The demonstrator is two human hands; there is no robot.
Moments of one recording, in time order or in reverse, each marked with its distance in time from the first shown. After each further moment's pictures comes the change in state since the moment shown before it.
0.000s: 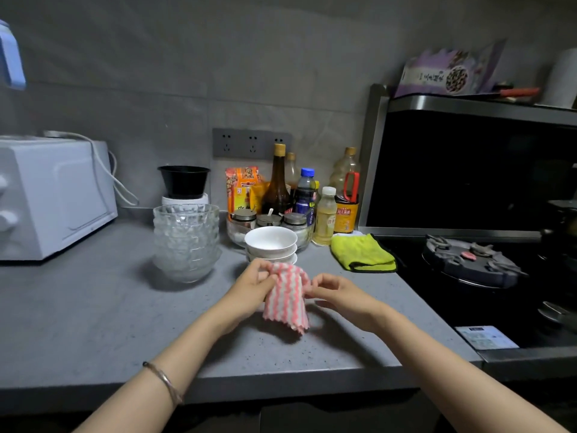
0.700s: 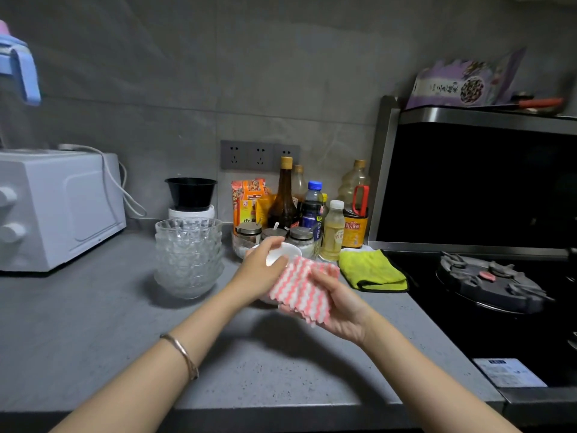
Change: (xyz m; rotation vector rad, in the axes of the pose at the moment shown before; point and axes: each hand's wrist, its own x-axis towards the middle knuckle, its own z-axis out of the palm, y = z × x) left_hand 0.050 0.036 -0.005 0.433 0.191 0.192; right_hand 0.017 -0.036 0.016 0.882 -0.145 0.149
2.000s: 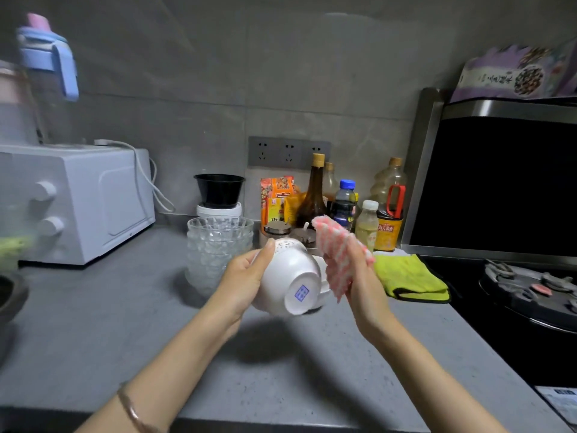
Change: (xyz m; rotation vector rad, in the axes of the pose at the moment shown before) left_hand -0.042 0.003 -0.055 -0.543 0.160 -0.274; right_hand -0.006 0.003 0.072 -0.716 0.032 -0.754
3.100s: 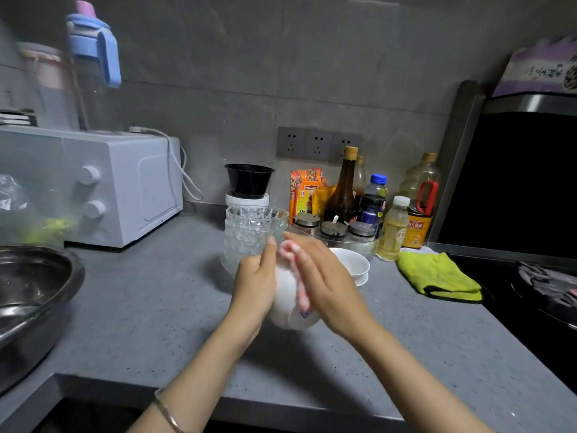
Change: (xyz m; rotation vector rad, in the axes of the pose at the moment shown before) left_hand -0.004 -0.018 -0.035 0.034 0.268 0.087; right_hand 0.003 0.034 0.072 -0.620 -0.177 -0.262
